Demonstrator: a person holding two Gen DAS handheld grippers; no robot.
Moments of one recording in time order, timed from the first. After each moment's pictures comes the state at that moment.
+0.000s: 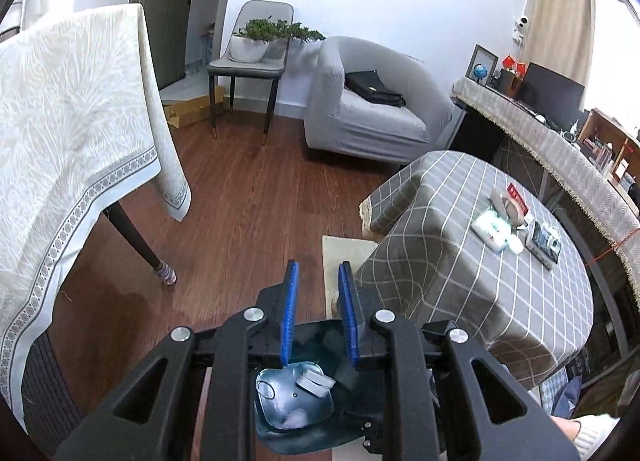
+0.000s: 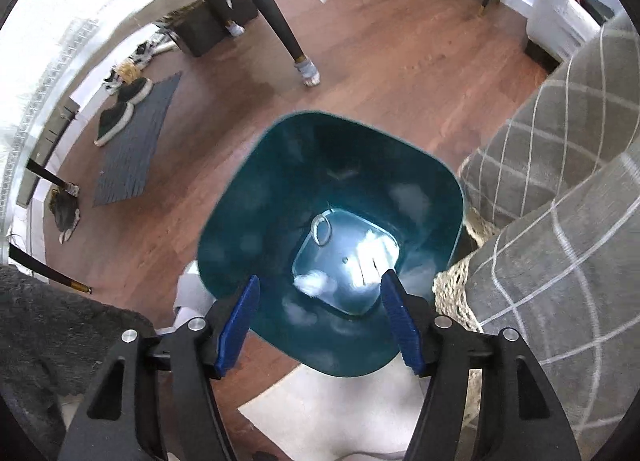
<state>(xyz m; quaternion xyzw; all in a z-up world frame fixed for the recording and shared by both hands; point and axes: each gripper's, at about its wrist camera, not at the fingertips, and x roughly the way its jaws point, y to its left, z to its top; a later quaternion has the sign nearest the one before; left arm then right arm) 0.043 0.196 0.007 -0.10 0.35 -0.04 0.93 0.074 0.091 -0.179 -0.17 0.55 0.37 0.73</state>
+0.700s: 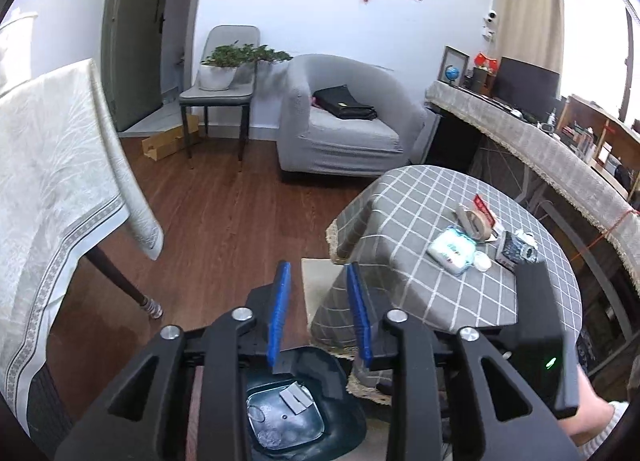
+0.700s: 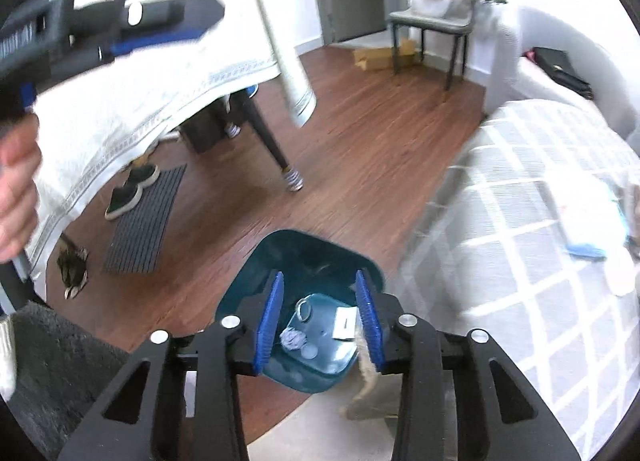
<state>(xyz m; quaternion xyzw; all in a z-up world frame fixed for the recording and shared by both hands) 0.056 0.141 0.036 -0.06 0.32 -0.08 0.94 0.085 0.006 -0.057 -0.10 0.42 0.36 0.83</state>
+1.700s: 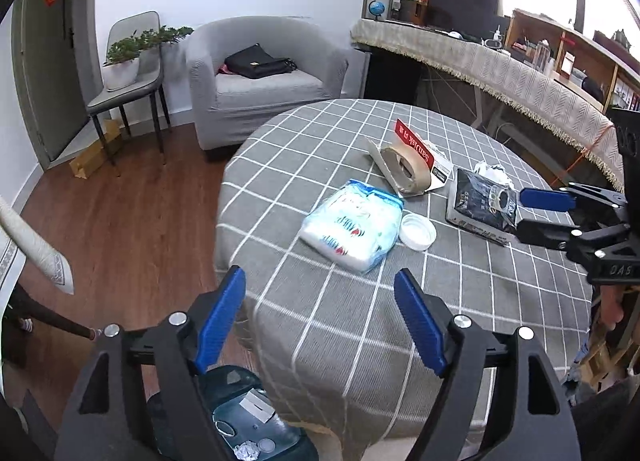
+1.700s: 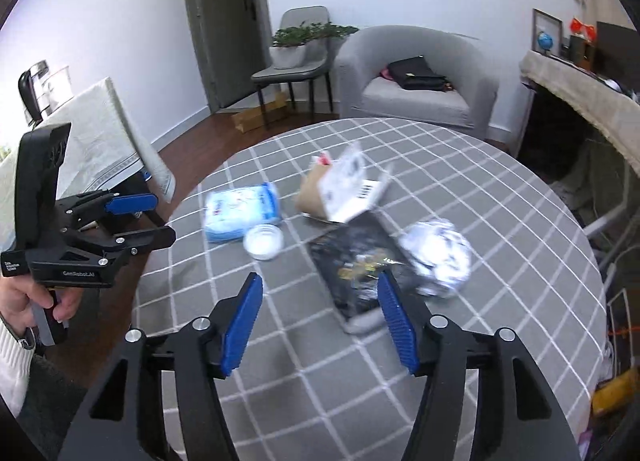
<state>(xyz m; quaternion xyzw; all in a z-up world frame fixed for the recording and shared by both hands) 0.139 -0.015 -0.029 0.03 0.37 -0.19 0.91 0.114 -0.227 -0.018 -0.01 0.36 0.20 0.91</state>
